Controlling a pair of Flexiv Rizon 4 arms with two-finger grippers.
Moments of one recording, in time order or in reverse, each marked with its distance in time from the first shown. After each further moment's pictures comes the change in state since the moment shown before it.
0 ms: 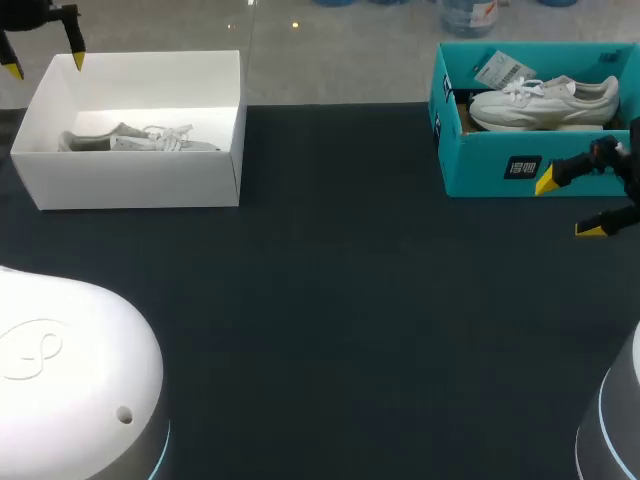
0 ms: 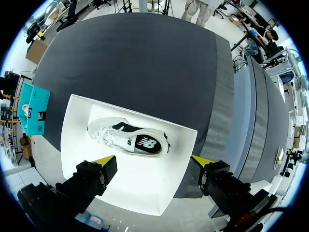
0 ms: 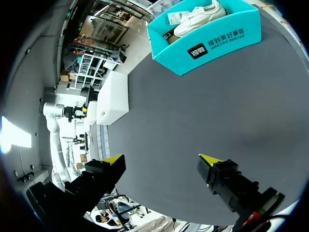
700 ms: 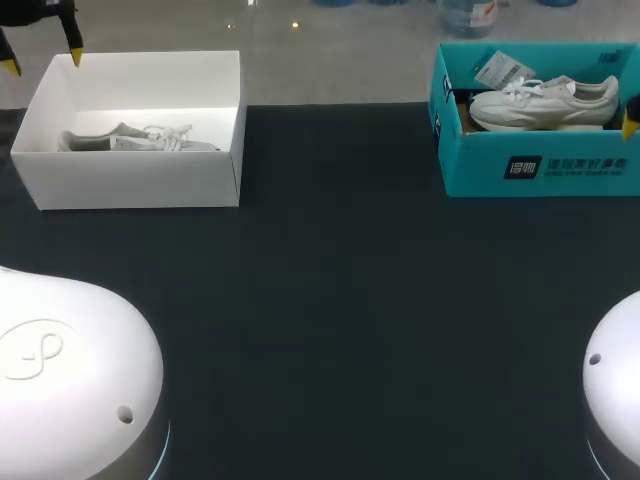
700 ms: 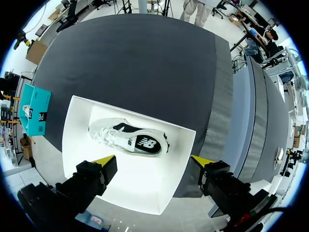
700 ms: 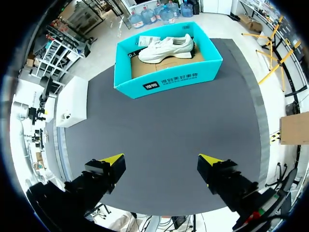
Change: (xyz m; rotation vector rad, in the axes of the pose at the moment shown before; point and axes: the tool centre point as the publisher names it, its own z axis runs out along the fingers) left arm 0.001 -0.002 -0.004 -0.001 0.000 0.001; right arm -0.029 0.075 -0.109 0.016 -0.474 -0.083
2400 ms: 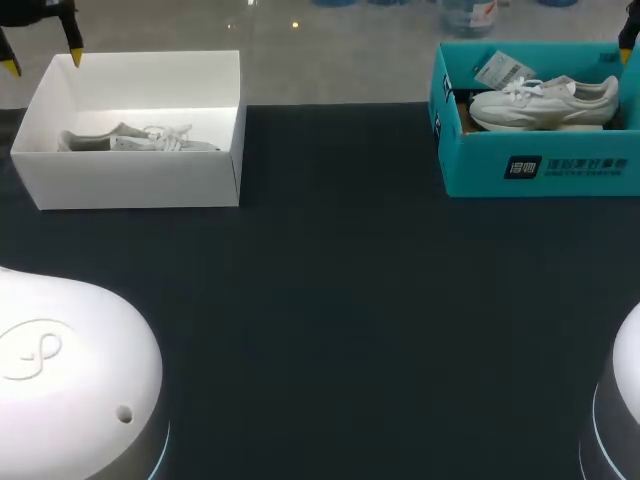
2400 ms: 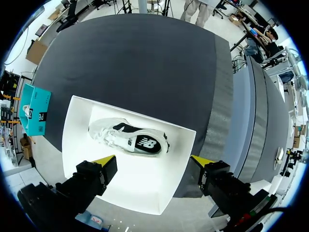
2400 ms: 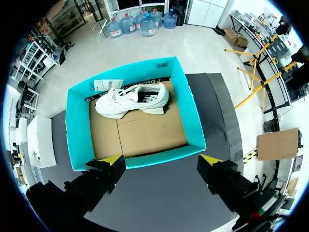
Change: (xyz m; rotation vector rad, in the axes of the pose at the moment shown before) left arm 0.000 0.000 0.000 -0.001 -0.001 0.000; right arm -0.069 0.273 0.060 -0.092 -0.256 0.024
